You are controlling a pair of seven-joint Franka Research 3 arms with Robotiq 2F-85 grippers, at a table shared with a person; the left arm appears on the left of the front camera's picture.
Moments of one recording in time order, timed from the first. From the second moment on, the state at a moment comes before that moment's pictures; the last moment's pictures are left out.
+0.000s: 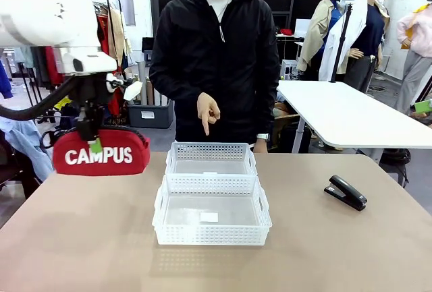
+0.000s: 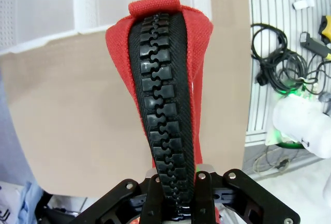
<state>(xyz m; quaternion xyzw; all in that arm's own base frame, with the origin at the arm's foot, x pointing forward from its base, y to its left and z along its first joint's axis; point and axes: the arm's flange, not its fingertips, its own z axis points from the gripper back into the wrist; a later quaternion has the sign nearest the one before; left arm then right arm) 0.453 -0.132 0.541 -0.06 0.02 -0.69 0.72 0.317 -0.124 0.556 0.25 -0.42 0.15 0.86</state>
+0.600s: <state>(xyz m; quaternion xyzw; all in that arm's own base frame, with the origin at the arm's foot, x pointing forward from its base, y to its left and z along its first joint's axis) 0.523 -0.193 0.540 -0.08 0.00 -0.71 0.70 0.317 -0.124 0.556 0.25 -0.42 0.15 0.86</state>
